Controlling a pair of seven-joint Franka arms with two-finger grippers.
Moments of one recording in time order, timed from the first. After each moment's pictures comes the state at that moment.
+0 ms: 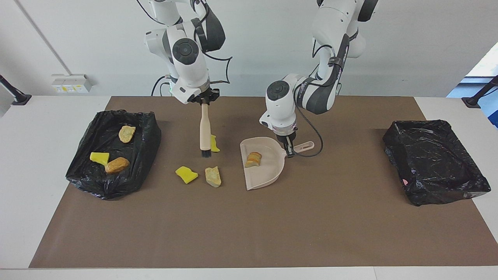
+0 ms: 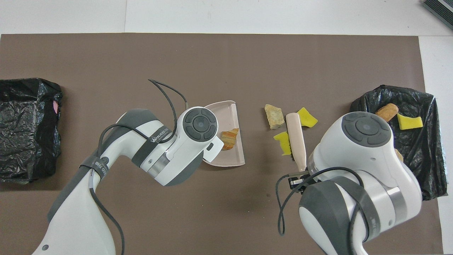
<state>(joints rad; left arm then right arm) -0.52 0.32 -0.12 -1.84 0.28 2.05 0.73 0.16 -0.10 0.17 -2.07 0.04 1.62 0.19</state>
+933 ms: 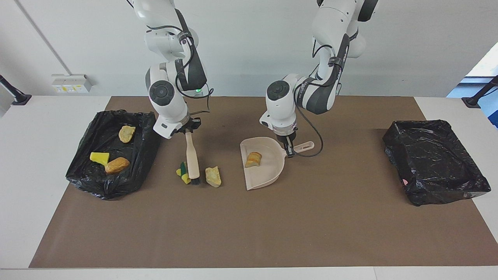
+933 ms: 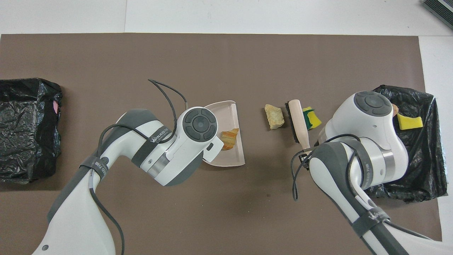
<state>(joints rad) -0.52 0.32 -0.12 -1.84 0.28 2.05 0.73 0.04 0.10 0.18 -2.07 0.14 1.83 0.00</state>
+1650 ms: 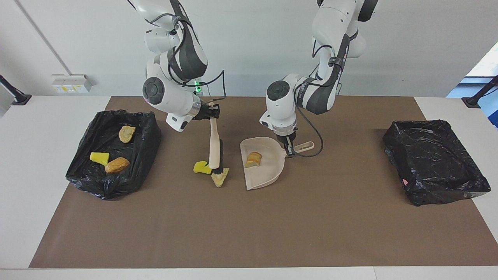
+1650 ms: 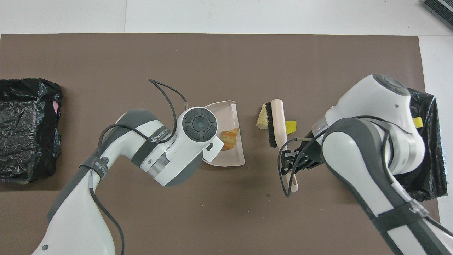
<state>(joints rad) -0.52 0.32 -0.12 -1.84 0.28 2.05 0.73 0.04 0.10 0.17 -1.86 0.43 1.56 0.08</state>
